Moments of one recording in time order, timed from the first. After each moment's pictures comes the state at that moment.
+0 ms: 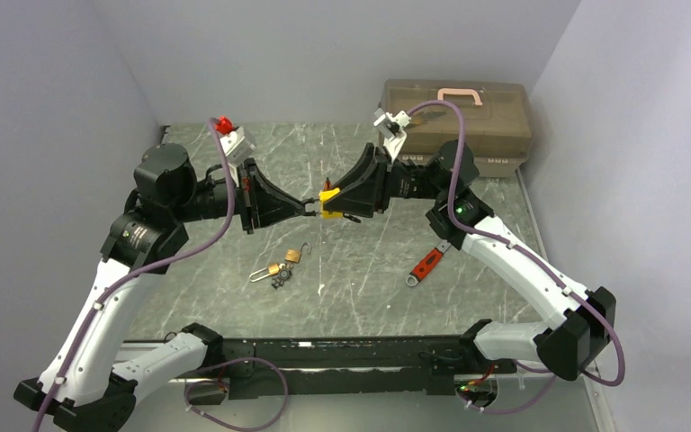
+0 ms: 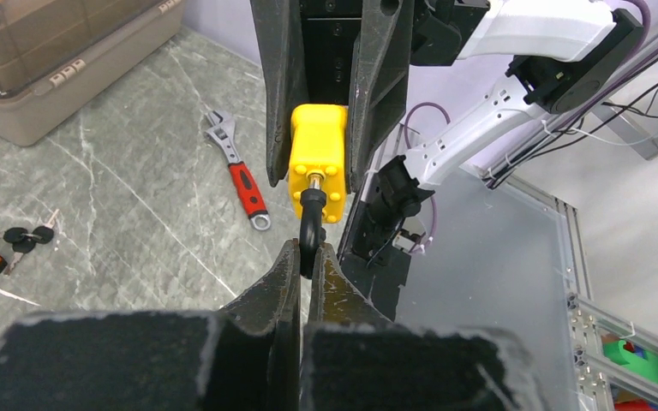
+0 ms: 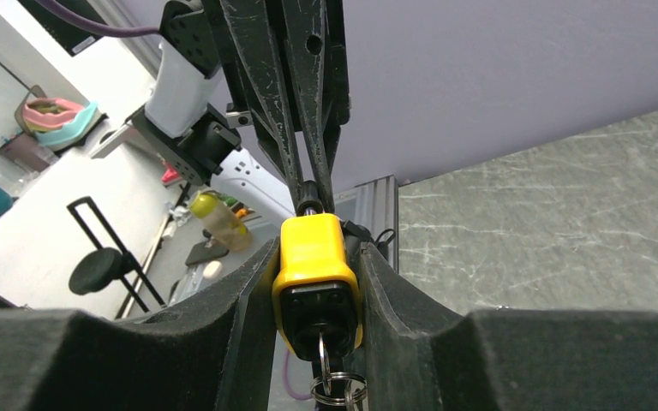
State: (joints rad) left arm -0.45 0.97 1.36 -0.52 0.87 -0.26; right arm 0.65 1.24 1.16 0.39 -0.97 0.72
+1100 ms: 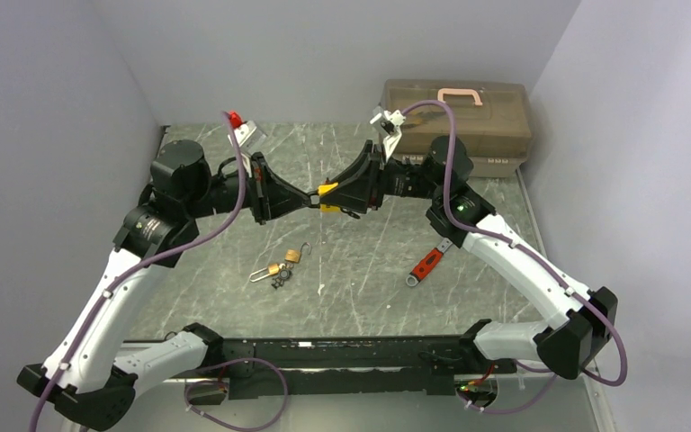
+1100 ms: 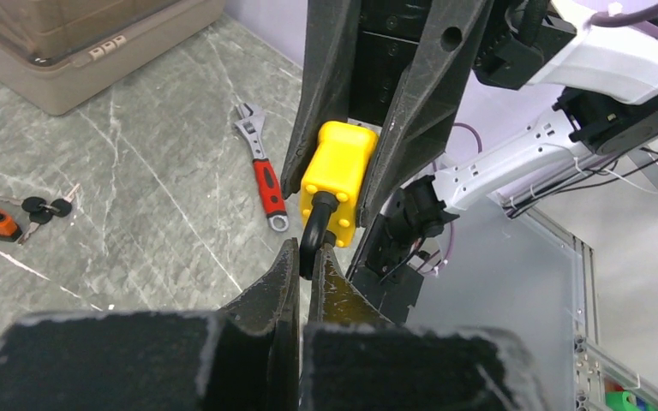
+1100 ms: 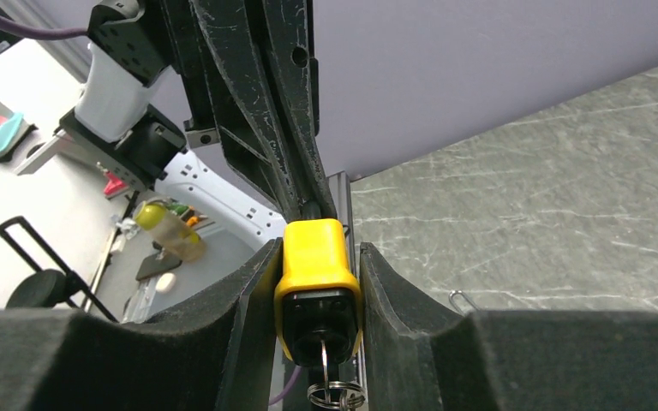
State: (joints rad) left arm -0.50 1.02 1.35 -0.50 0.73 -0.32; right arm 0.67 1.25 1.21 0.20 -0.86 0.57
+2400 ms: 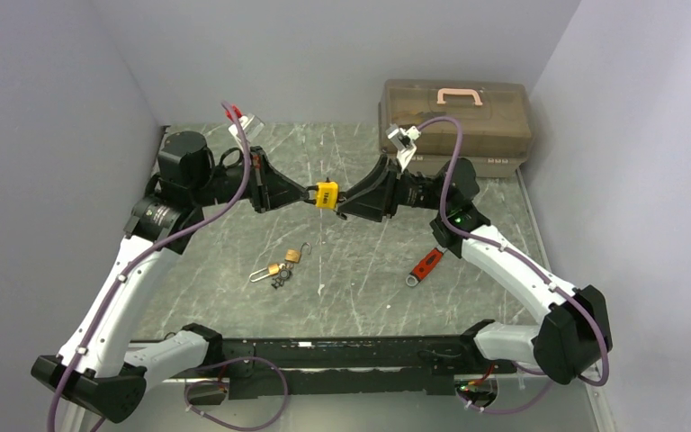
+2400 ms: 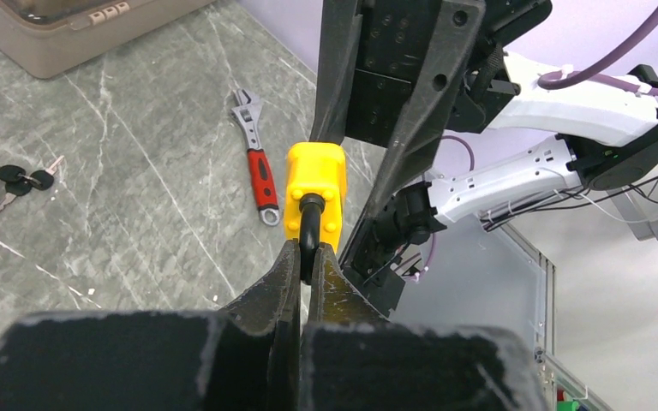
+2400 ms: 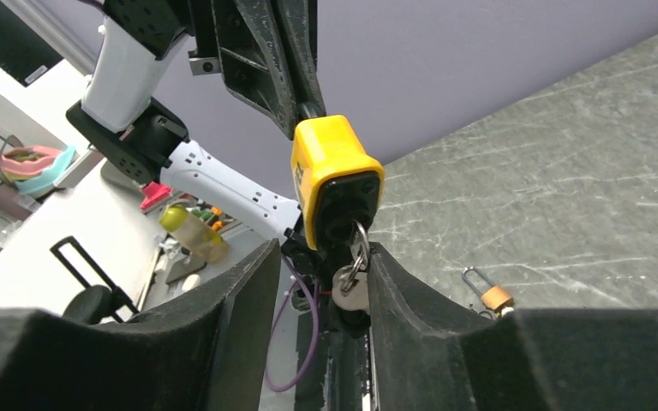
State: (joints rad) left arm -0.38 1.06 1.31 -0.45 0.82 -0.41; right arm 0.53 1.23 0.92 0.59 -0.98 0.79
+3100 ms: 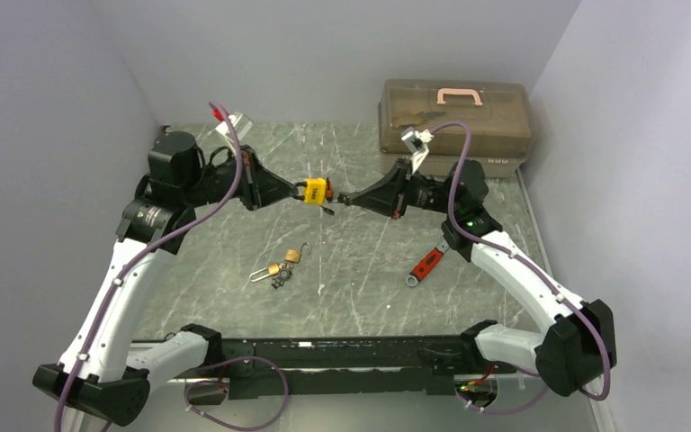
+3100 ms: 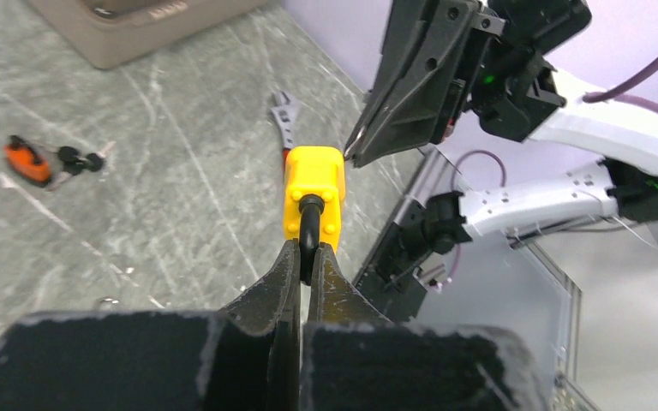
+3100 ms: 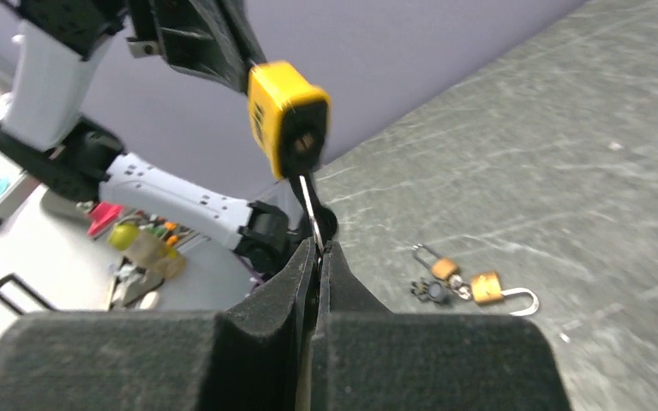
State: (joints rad) left arm -0.33 1.05 1.32 -0.51 0.80 -0.38; right arm 0.48 1.18 0.90 0.44 -0.93 0.68
